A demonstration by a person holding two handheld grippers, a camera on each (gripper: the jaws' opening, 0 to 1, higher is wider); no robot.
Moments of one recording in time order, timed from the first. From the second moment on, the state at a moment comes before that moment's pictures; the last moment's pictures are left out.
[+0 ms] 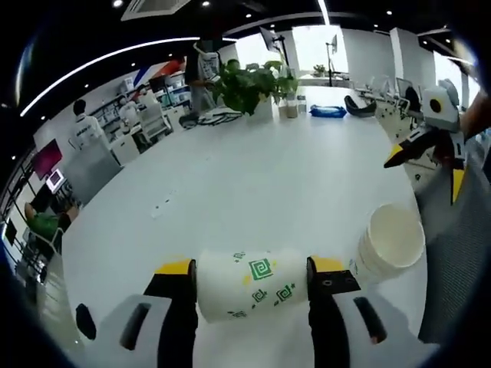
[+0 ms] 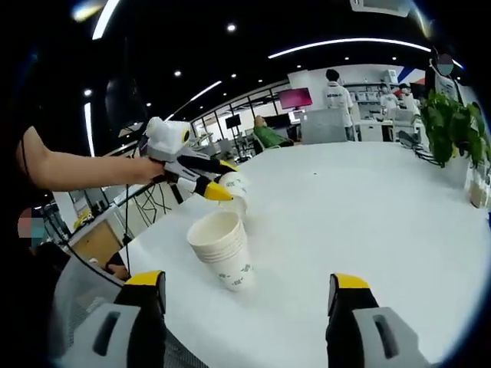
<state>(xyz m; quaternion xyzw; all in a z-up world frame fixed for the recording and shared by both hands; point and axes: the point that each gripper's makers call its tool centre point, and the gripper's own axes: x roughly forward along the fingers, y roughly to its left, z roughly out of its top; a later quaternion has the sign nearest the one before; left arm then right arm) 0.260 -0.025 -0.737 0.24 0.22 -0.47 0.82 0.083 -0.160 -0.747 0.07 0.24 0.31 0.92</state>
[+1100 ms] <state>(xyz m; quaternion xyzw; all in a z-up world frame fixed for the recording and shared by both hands) 0.136 -0.053 -0.666 0.27 0.14 -0.54 0.78 0.097 -0.115 -0.690 0.15 0.21 0.37 0.89</state>
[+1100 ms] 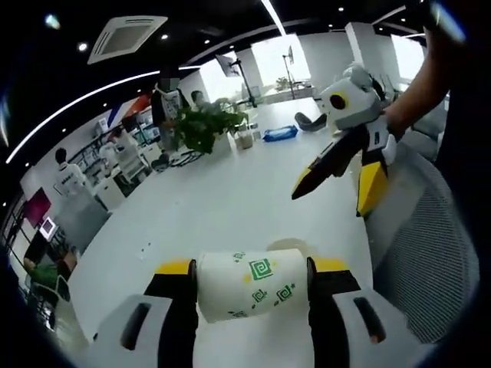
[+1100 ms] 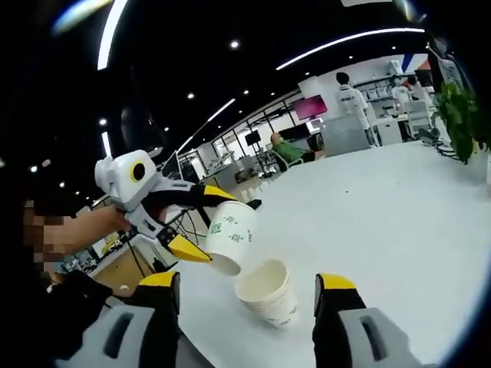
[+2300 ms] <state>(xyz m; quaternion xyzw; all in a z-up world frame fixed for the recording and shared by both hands) 0.064 -0.102 -0.659 0.29 0.07 -0.66 0.69 0.070 -0.080 -0.693 0.29 0.29 0.42 0.81</state>
